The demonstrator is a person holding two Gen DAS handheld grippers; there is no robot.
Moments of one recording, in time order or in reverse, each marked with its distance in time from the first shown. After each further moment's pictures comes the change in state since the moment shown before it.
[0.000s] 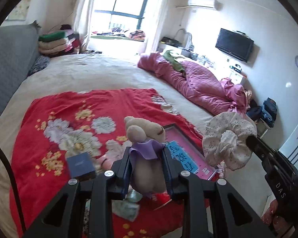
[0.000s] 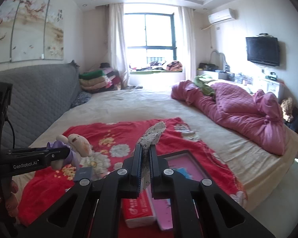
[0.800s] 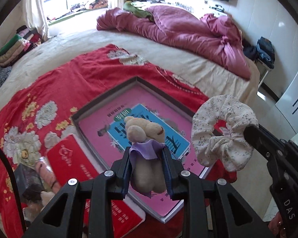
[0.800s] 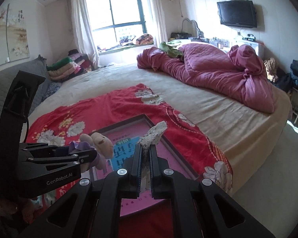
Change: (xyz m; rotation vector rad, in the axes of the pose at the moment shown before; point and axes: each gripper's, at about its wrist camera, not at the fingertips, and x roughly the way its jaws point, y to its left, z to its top) left arm 0.212 -0.136 -0.048 0.270 0.326 -0.011; right arm 0.095 -0.143 -0.095 0.190 0.213 -0.099
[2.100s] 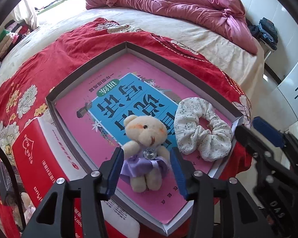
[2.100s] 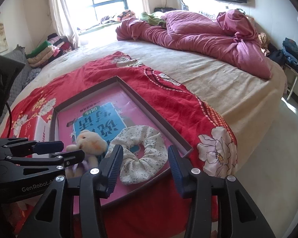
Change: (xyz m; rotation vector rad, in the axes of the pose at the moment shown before) left arm 0.067 -0.007 -0.014 0.042 0.152 0.002; right arm 0.067 -0.035 -0.040 0.055 0.155 -0.108
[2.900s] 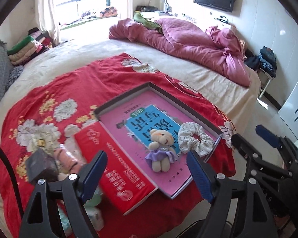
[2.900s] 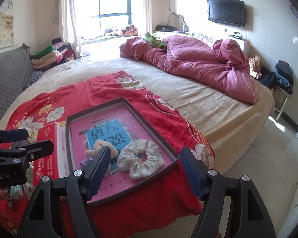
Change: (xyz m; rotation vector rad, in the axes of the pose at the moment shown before) left arm -0.135 0.029 -0.048 -0.084 -0.258 0.048; right arm -0.094 0.039 0.004 -0.096 -0.144 -0.058
